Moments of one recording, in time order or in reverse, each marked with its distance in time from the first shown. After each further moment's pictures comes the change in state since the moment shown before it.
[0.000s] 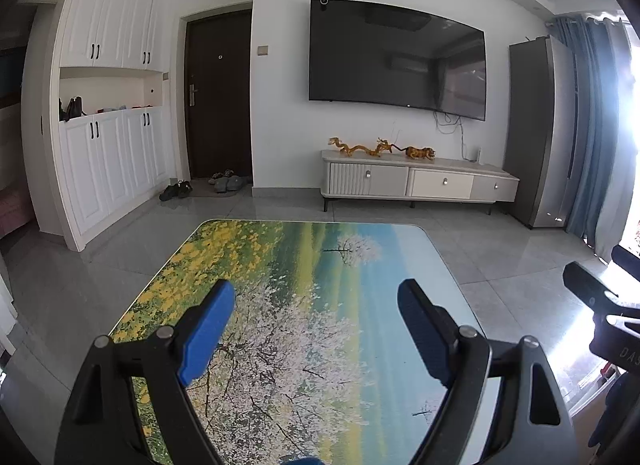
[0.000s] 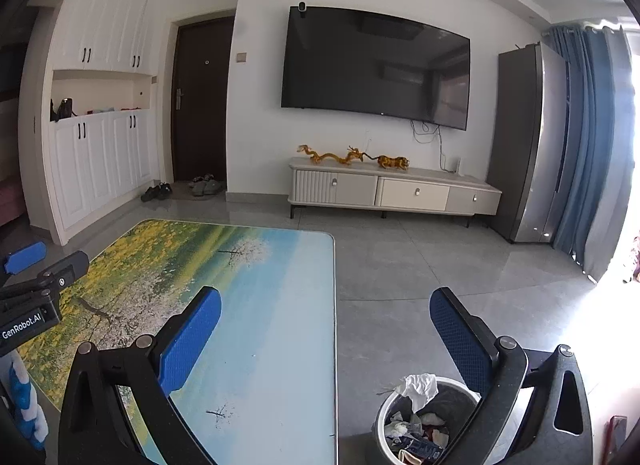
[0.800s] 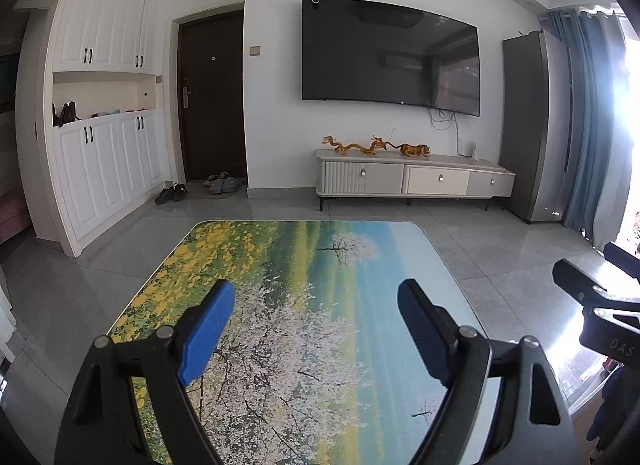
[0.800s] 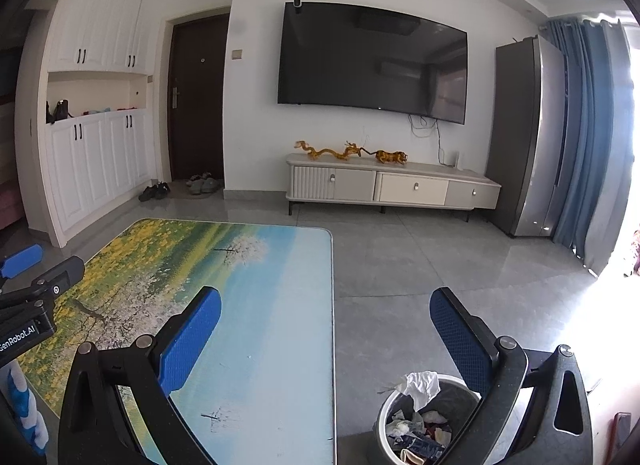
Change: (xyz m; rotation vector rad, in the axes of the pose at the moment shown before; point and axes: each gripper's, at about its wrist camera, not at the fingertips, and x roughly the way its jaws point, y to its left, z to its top) left arm 0.009 -0.006 -0.002 0.020 0.002 -0.013; right arm 0.020 -0.010 -0.002 0.014 0.030 -0.003
